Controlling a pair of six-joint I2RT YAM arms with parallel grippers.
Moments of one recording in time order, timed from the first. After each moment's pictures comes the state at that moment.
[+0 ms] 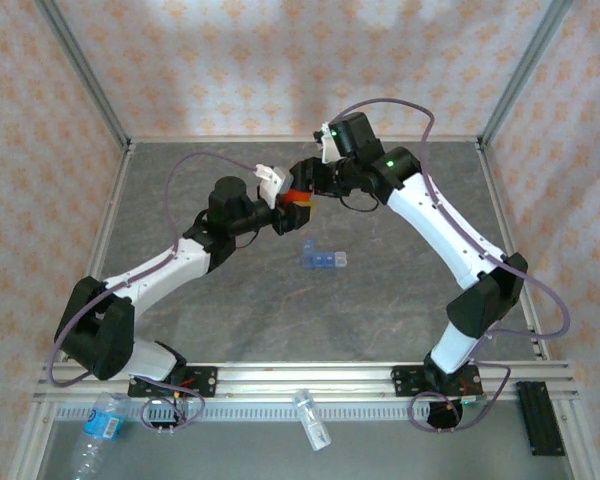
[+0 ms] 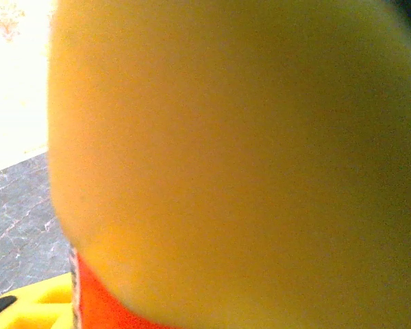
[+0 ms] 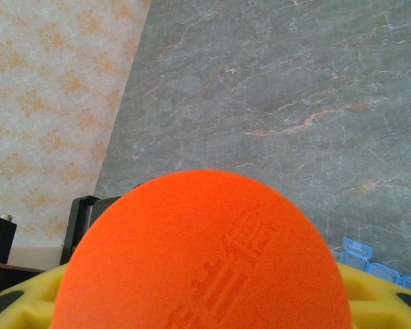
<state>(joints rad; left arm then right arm) -0.48 1.42 0.92 0.33 0.48 -0.12 0.61 1.68 1.82 -0.88 -0.33 0.56</state>
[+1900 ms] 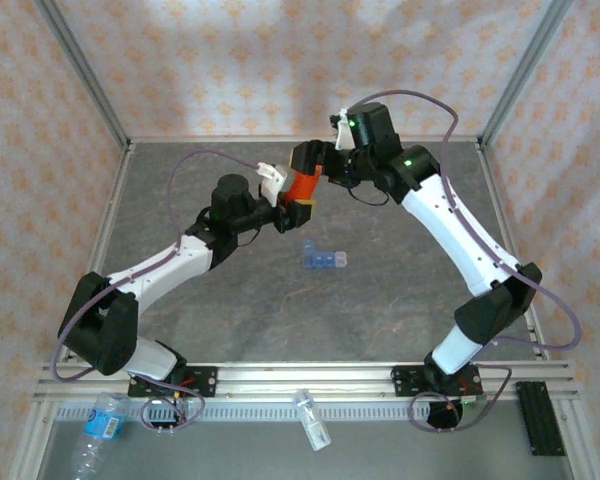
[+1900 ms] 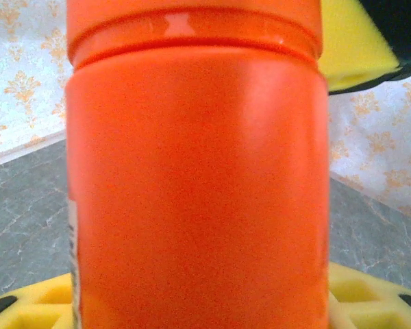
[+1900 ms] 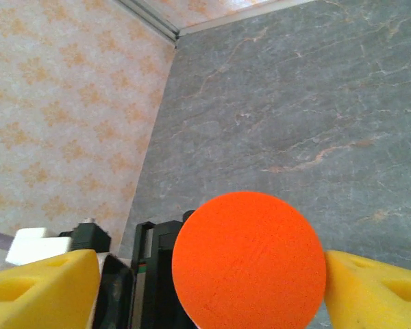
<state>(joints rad) -0.48 1.44 0.94 0.30 0.48 -0.11 0.57 1.63 1.82 -0.80 -0.34 0.65</state>
